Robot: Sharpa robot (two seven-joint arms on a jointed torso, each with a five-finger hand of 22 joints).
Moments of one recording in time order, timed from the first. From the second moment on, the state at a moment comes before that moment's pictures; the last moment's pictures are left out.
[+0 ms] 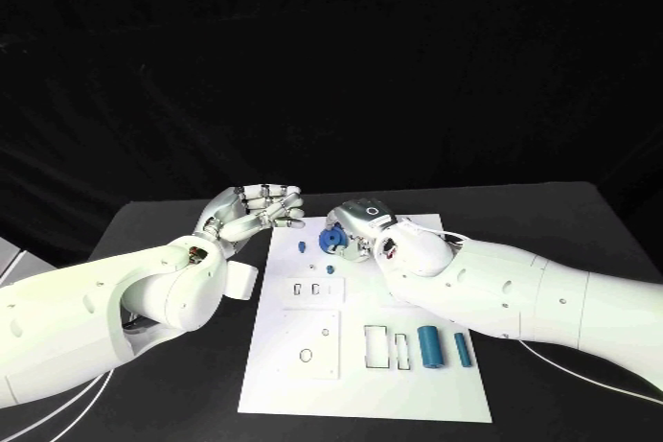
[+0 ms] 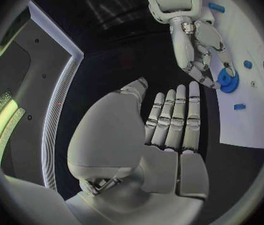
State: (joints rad) left arm 1.21 -0.95 -0.02 1.70 -0.07 -0.42 0.43; left_hand 1.48 -0.15 0.29 0.28 0.15 0.80 0.20 0.27 0.17 1.00 0.18 0.07 0.07 0.94 0.14 0.24 0.33 0.17 0.83 0.25 0.46 0.23; right arm 1.26 -0.41 -0.14 1.22 -1.74 -0.44 -0.26; right_hand 1.27 -0.22 0.41 0.18 0.06 0.88 0.14 0.20 0.34 1.44 0.06 1.43 1.31 1.46 -0.02 1.54 1.31 0.01 1.47 0.09 1.57 1.31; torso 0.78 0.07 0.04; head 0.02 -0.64
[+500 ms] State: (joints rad) left arm 1.21 -0.95 -0.02 1.70 -0.06 -0.41 0.43; left_hand 1.48 -0.14 0.31 0.28 0.15 0.80 0.20 0.26 0.16 0.99 0.19 0.07 0.07 0.93 0.15 0.23 0.34 0.17 0.80 0.25 0.48 0.24; right arm 1.26 -0.42 -0.14 1.21 -1.68 -0.41 -0.26; right_hand 1.13 -0.16 0.27 0.29 0.06 0.87 0.15 0.17 0.33 1.43 0.07 1.42 1.31 1.47 0.00 1.55 1.31 0.01 1.47 0.10 1.57 1.31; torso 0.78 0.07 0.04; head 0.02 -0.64
